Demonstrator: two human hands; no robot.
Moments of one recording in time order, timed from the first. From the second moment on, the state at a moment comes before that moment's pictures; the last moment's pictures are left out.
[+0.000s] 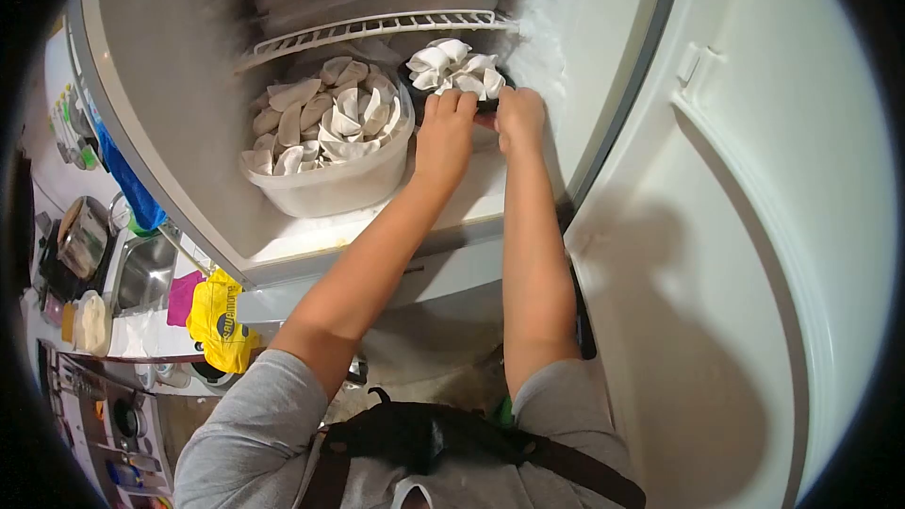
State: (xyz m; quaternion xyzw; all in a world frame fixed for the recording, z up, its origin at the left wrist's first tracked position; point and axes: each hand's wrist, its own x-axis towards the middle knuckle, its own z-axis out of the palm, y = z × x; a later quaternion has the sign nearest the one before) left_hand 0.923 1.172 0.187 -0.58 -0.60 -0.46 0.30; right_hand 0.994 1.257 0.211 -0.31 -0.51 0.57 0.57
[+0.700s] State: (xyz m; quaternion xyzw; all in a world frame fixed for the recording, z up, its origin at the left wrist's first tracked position) left_hand 0.931 0.901 0.174 -0.72 -0.49 -0.44 0.22; right_hand 0.911 1.168 0.420 -0.02 -0.87 -0.20 0.45
